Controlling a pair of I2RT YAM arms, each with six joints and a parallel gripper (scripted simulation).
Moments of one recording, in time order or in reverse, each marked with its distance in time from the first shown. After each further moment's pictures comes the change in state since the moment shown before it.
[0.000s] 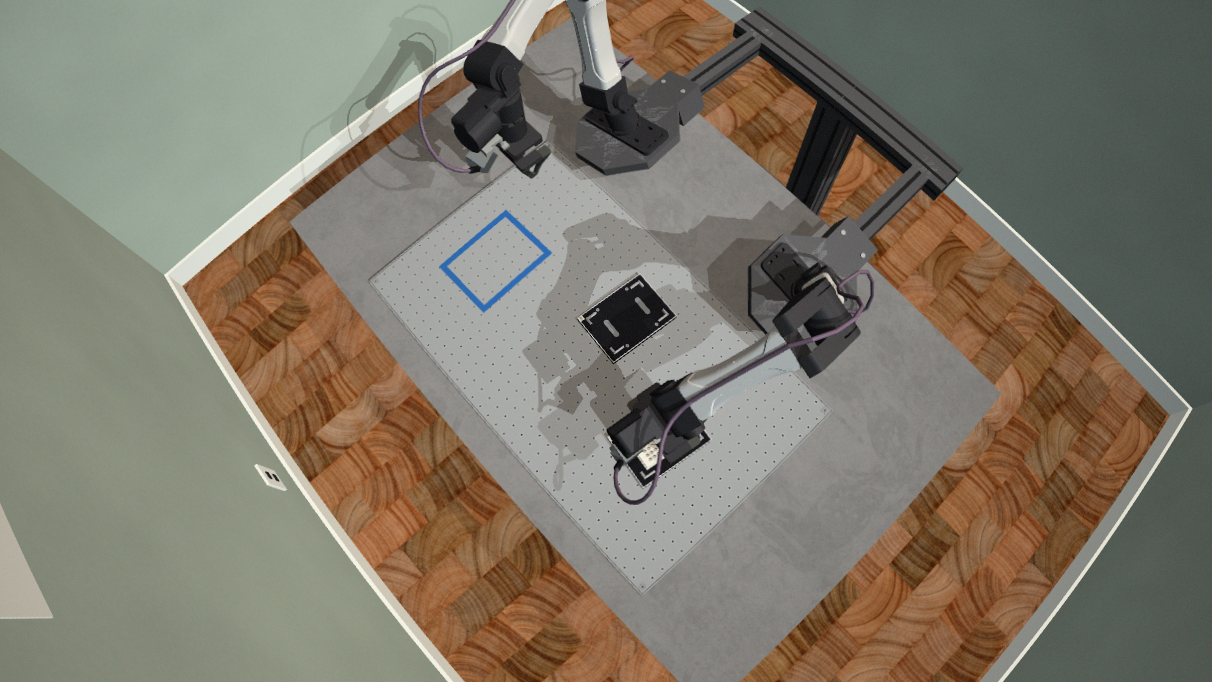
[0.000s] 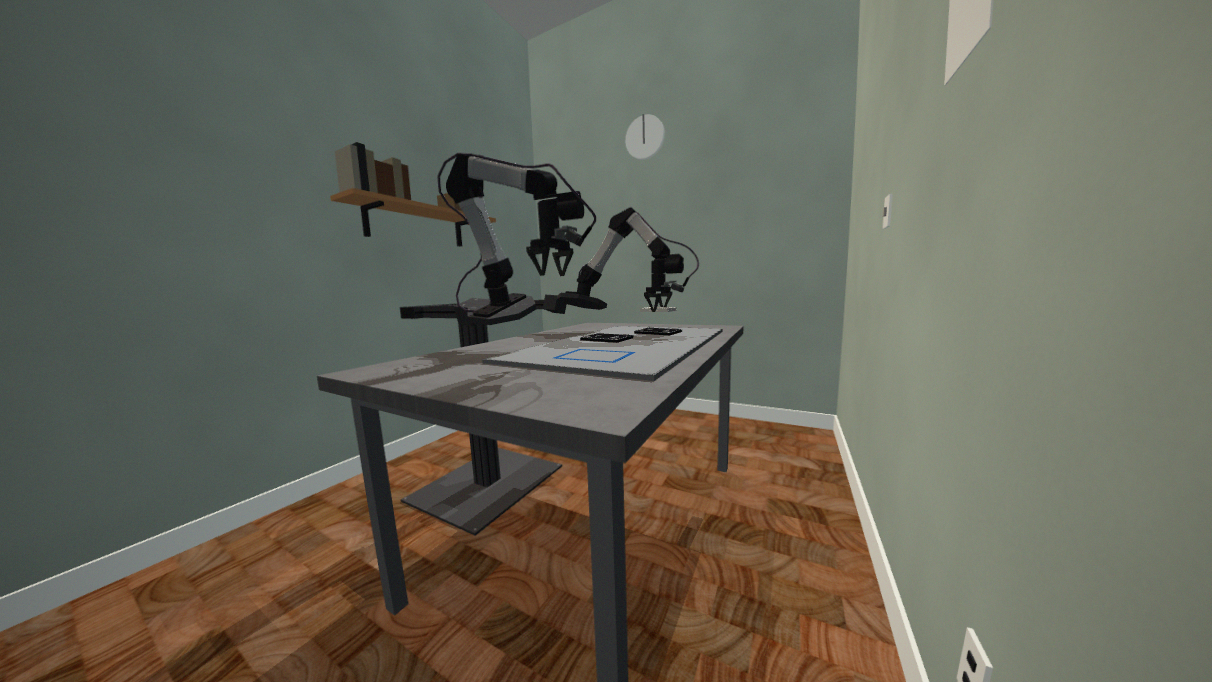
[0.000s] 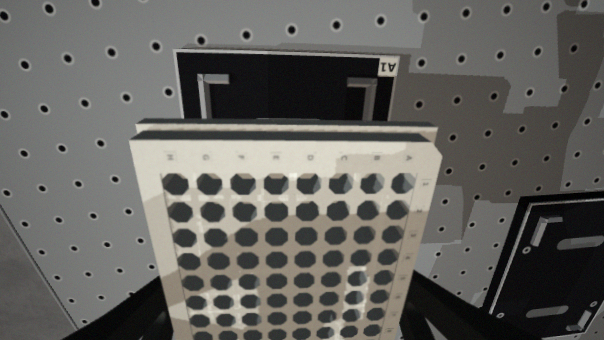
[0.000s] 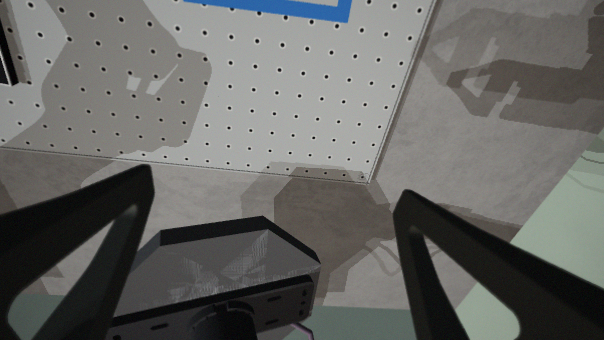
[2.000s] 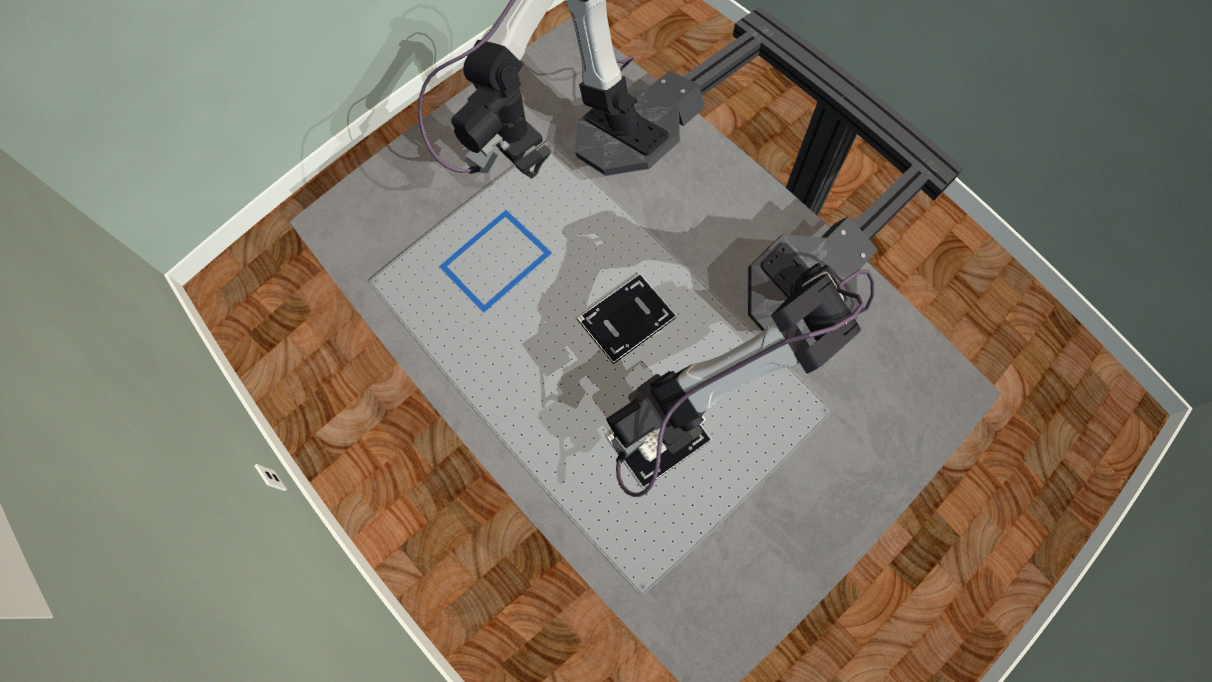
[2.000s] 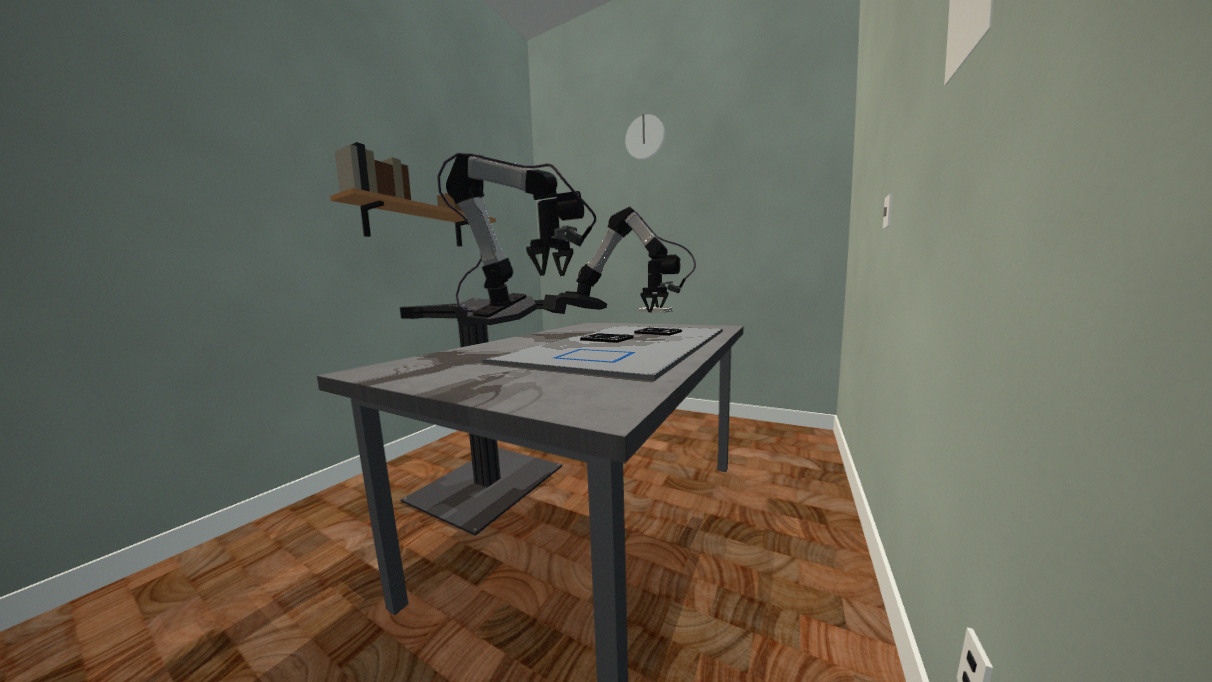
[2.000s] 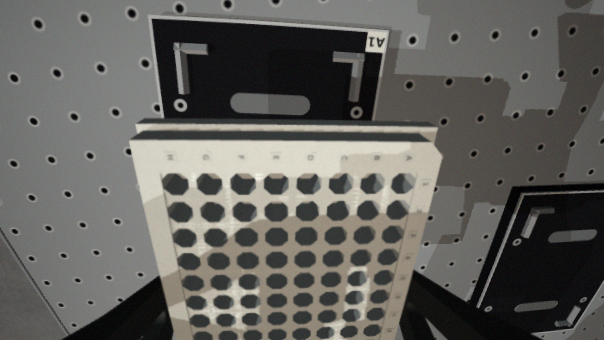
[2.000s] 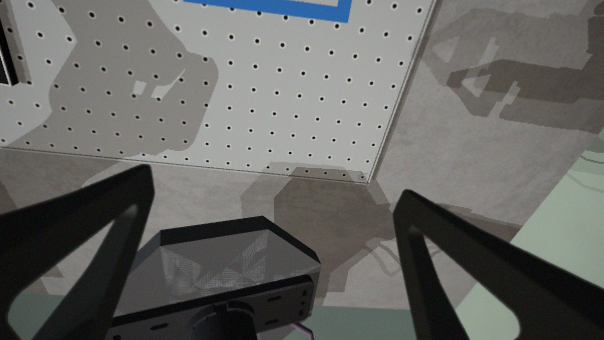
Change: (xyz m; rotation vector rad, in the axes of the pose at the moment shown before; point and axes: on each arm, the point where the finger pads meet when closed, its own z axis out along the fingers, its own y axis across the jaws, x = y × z) left arm 0.012 -0.012 0.001 -0.001 0.018 -0.026; right arm 0.000 0.000 0.000 0.000 0.000 0.000
